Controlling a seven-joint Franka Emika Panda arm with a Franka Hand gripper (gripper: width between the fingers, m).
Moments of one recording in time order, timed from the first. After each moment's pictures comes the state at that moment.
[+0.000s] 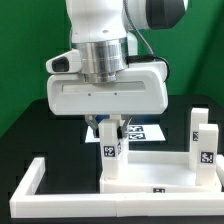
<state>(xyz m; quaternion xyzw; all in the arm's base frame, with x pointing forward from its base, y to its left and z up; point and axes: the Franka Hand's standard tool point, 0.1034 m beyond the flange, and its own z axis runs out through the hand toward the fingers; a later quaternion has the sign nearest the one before) 0.617 -0.083 0.107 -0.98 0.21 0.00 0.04</state>
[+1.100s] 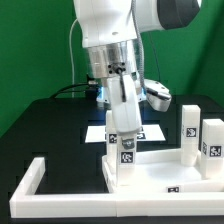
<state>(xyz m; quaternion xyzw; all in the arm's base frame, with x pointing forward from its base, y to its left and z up) 0.641 -0.057 0.104 -0.70 0.71 0.03 0.07</state>
